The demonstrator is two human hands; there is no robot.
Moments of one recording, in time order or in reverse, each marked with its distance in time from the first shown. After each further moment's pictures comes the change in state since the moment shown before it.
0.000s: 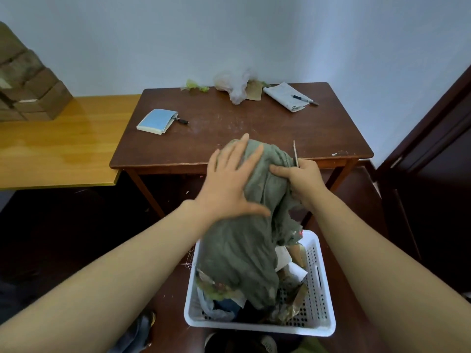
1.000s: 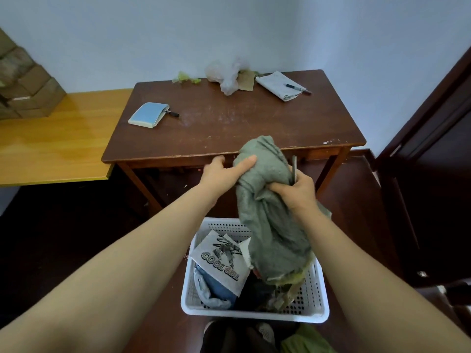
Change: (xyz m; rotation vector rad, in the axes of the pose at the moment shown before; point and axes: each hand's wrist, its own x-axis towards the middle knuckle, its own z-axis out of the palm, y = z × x) left_hand 0.022 0.032 0.022 -0.866 -0.141 -0.788; right_hand -0.018 0.054 -0.033 -0.070 0.078 -0.145
